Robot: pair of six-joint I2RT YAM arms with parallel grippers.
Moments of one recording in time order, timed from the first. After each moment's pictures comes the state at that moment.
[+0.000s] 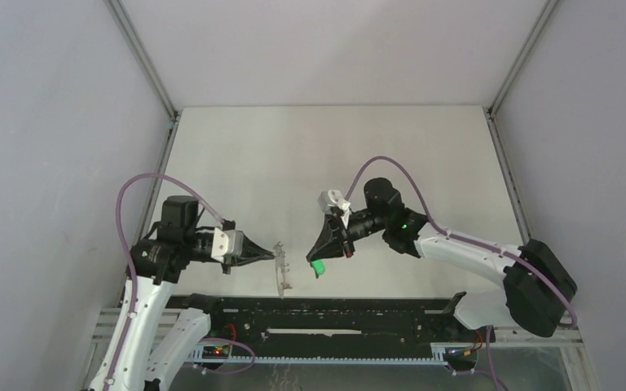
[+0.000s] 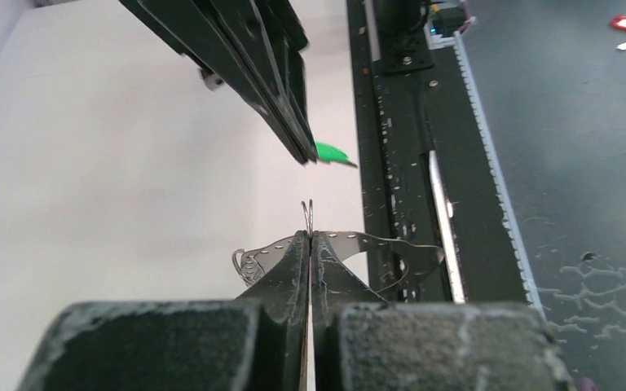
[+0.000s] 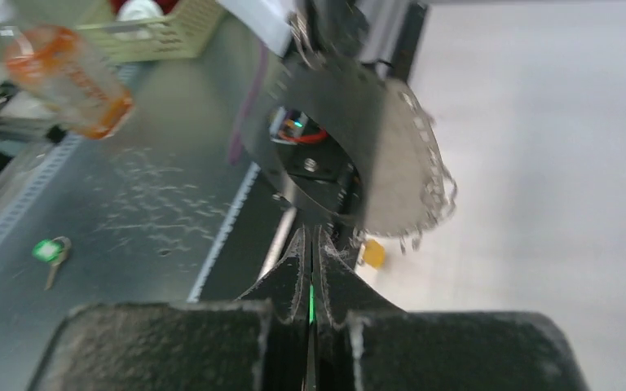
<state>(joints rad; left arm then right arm) -0.16 0.68 0.88 -1.06 1.27 1.00 0.83 1.36 0.76 0.36 -1.02 0.02</state>
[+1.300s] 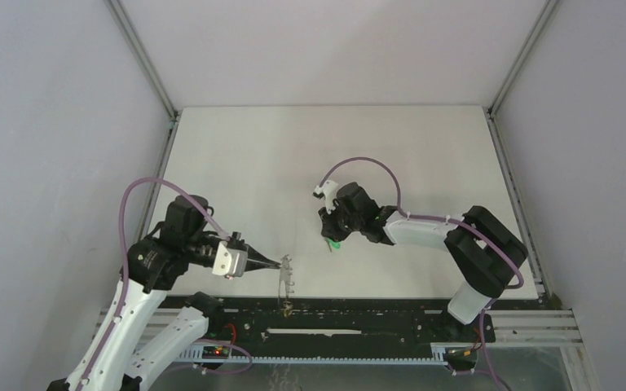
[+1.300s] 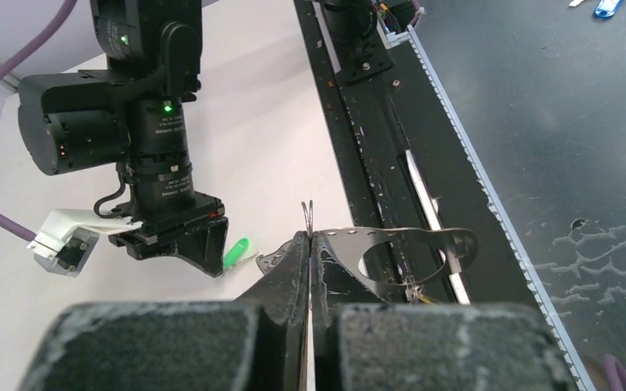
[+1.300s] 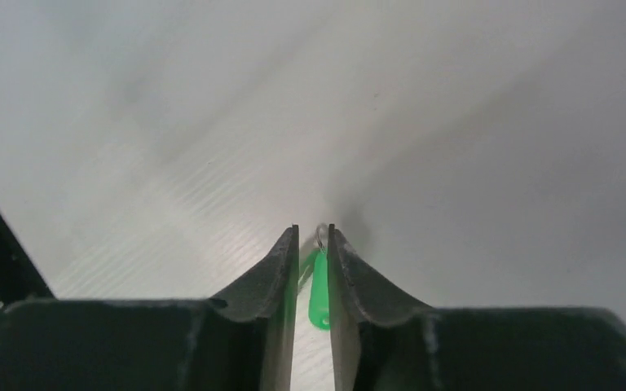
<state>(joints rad) -0.42 0.67 0.95 -1.03 1.19 1.01 0.80 1.66 0.88 0.05 -0.25 0.07</state>
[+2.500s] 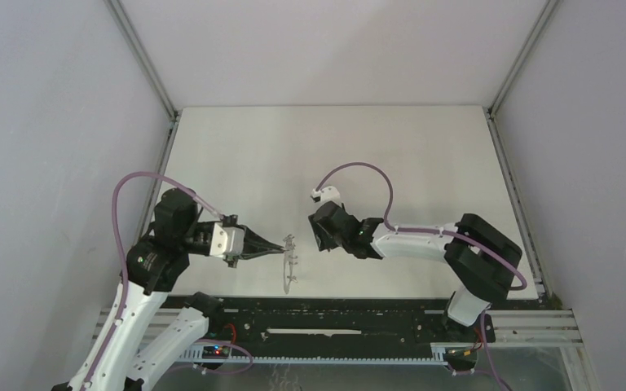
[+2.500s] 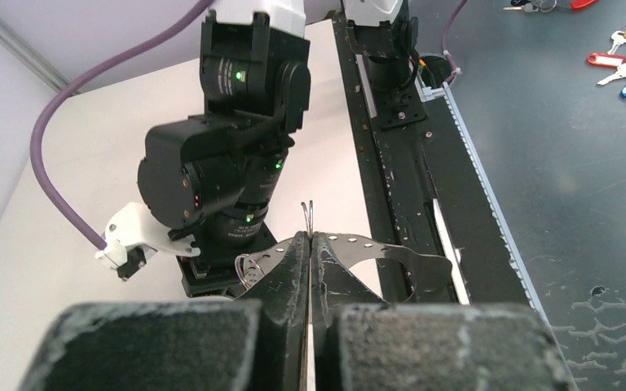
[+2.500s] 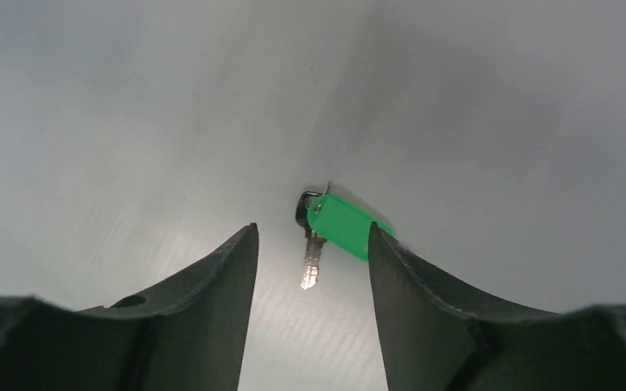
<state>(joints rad) -0.39 0.65 0.93 -0.71 1.20 0.65 1.00 1.64 0.92 -0.08 0.31 0.44</state>
